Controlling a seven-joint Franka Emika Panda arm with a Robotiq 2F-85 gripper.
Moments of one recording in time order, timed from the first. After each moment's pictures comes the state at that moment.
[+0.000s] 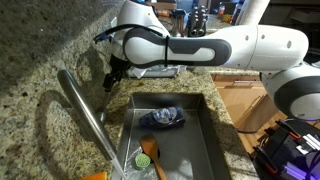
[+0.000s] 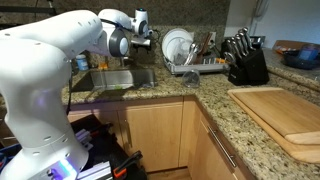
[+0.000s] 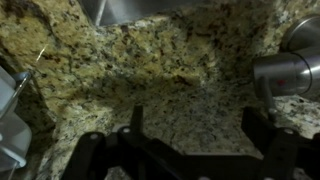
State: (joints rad) arm 0.55 1.29 0.17 -0.37 0.01 2.07 -0.17
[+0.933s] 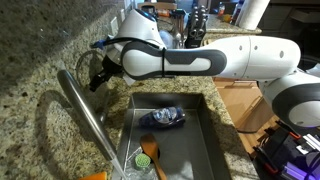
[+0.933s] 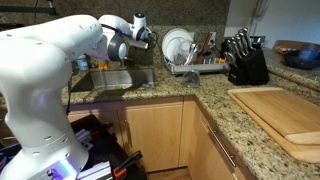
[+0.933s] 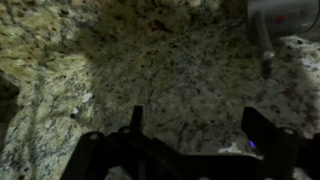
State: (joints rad) arm 0.57 1.35 0.21 -0.37 0.08 2.36 -0.17
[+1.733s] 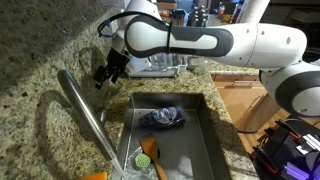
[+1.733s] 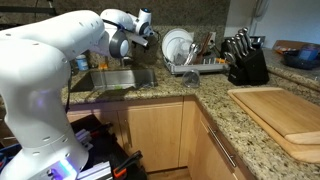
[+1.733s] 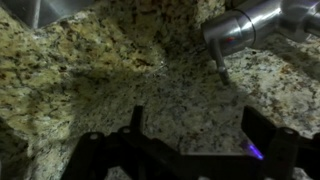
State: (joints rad) arm 0.51 1.29 0.26 -0.37 0.15 2.11 -0.06
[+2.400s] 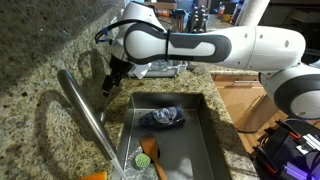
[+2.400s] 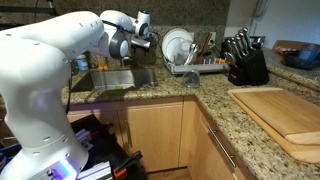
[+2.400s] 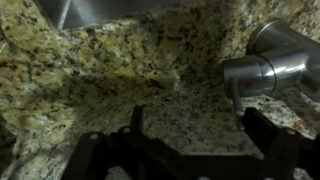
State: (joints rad) arm 0.53 1.31 0.24 -0.37 0.10 2.04 -0.25
